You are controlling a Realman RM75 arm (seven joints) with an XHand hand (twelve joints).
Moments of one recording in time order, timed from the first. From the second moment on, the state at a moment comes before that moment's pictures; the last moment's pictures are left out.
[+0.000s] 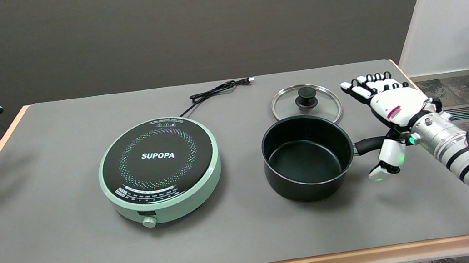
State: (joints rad) arm -0.48 -1.00 -1.30 1.88 -0.79 -0.16 1.37
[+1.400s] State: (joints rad) arm -0.54 -1.12 -1.31 1.88 -0.99 -0.13 1.37
